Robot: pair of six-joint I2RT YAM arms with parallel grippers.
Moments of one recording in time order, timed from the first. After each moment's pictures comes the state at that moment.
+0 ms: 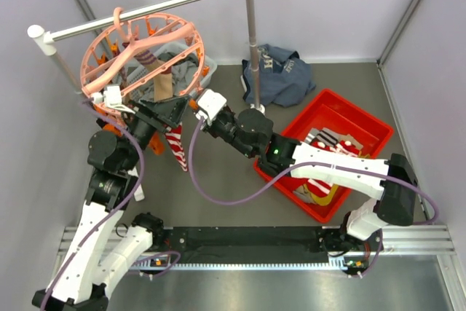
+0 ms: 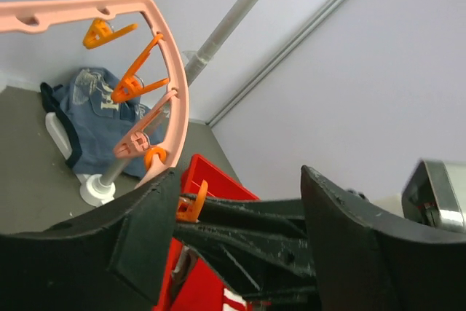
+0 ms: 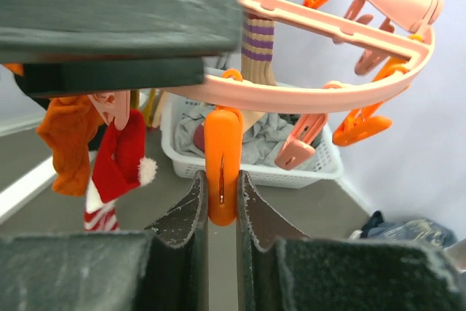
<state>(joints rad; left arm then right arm) -0.31 0.68 0.89 0.05 0.19 -0.84 1.17 1.54 1.32 0.31 0.28 -0.36</state>
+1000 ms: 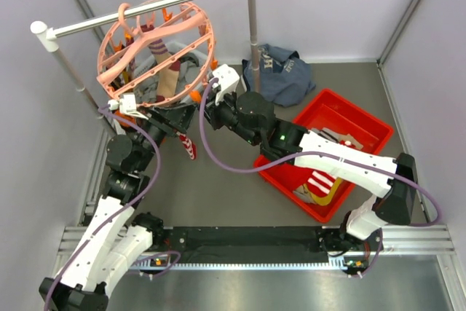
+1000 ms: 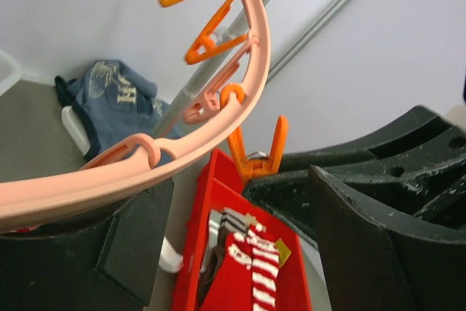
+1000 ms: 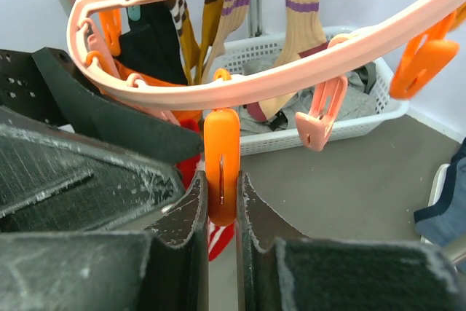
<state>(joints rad) -0.30 0.67 0.68 0.24 0.20 -0.80 1.12 1.55 1.49 0.02 0.29 0.08</state>
